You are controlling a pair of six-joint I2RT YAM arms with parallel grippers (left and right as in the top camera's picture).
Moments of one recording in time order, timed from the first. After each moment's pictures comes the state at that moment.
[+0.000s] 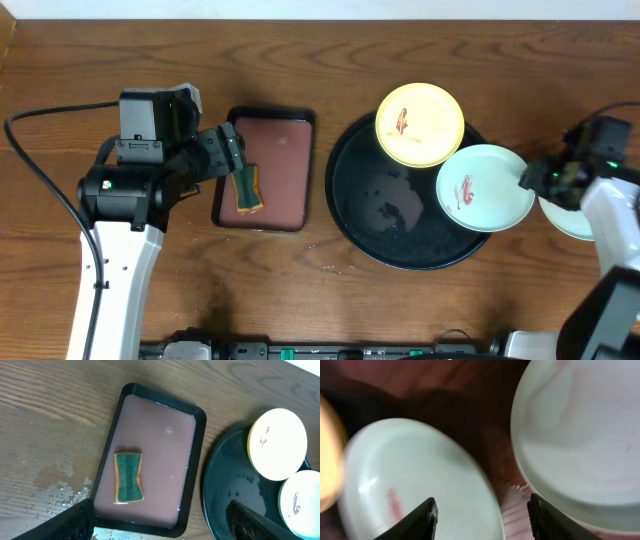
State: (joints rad) left arm -0.05 1.23 1.29 -0.98 0.16 -0.34; right arm -0.33 1.56 0.99 -0.62 -0.07 0.19
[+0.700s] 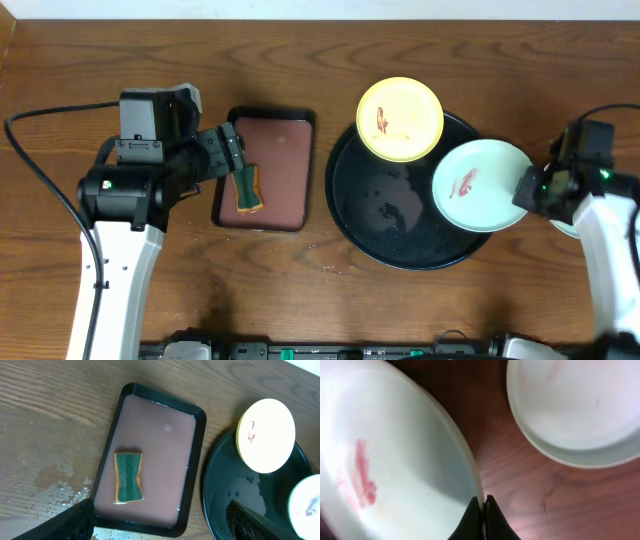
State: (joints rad) left arm -0.05 1.23 1.29 -0.98 0.16 -0.34; right arm -0.22 1.37 1.00 -0.88 0.01 0.21
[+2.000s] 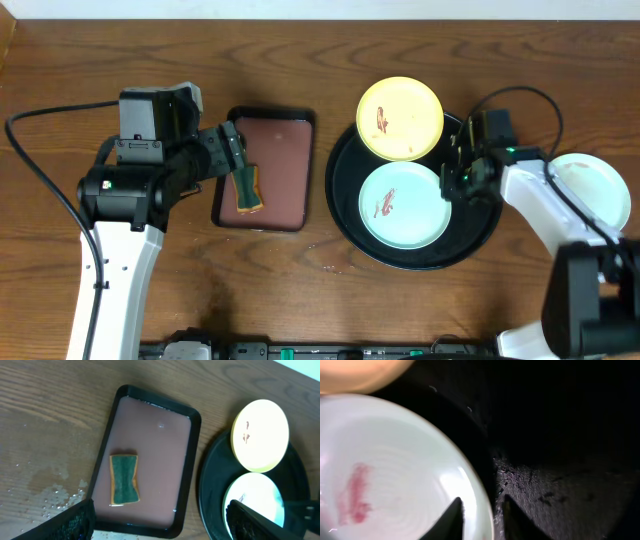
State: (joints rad) left arm -0.05 1.23 1.29 -0.96 0.18 -0.34; right arm 0.10 1.70 0.99 -0.67 -0.13 0.18
